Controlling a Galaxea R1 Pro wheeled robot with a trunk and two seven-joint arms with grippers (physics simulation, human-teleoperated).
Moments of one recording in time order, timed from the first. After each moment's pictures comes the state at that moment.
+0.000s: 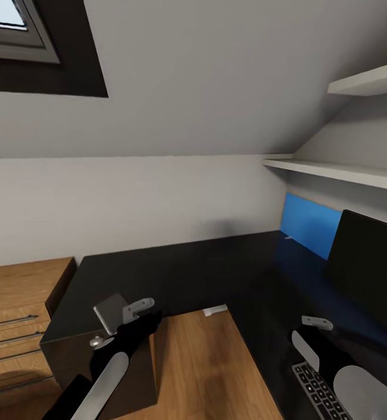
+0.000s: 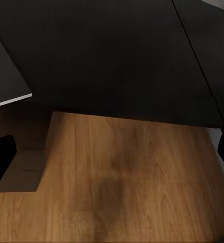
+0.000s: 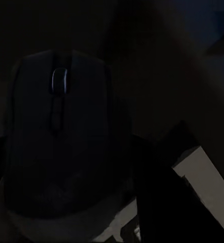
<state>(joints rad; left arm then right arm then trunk) -0.28 0.09 -0.44 -1.51 0.84 0.42 0.66 -0.67 -0.22 0.35 -0.48 -0.57 0.43 -0.52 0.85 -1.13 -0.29</state>
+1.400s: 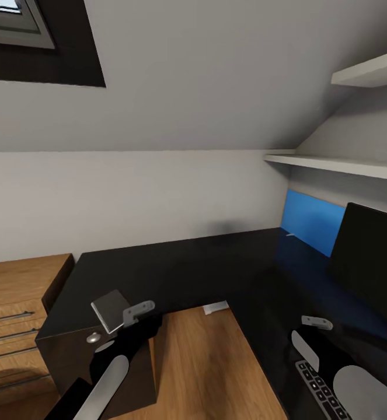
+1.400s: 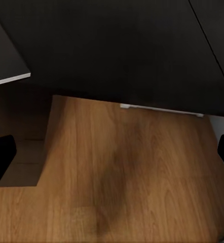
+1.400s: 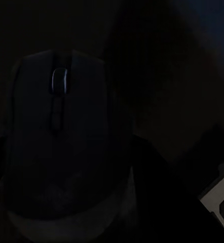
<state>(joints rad) -0.26 0.09 -0.44 -1.51 0.84 0.42 0.66 -0.67 -0.22 0.35 -0.48 -0.57 0.43 -0.52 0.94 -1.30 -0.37</state>
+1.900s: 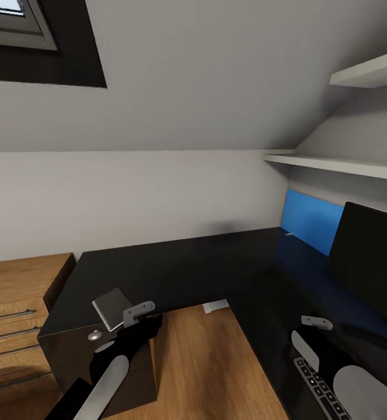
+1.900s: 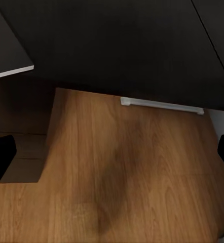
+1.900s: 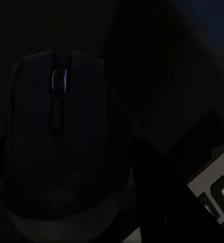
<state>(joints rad) -0.26 0.09 -0.44 -1.50 0.84 0.42 0.66 -0.67 -0.22 0.35 -0.48 -0.57 0.43 -0.52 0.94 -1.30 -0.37</state>
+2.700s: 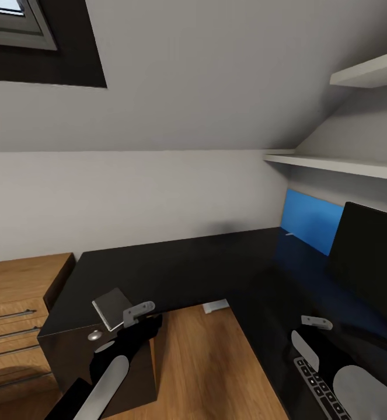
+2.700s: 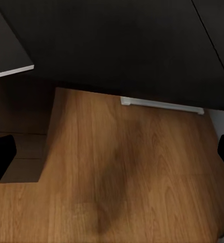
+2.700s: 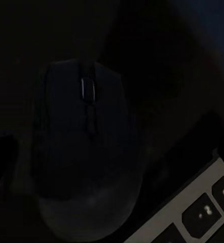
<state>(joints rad) -0.26 0.09 -0.44 -1.50 0.84 0.42 0.66 -0.67 -0.22 0.35 -0.48 -0.57 0.43 -0.52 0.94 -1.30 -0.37</state>
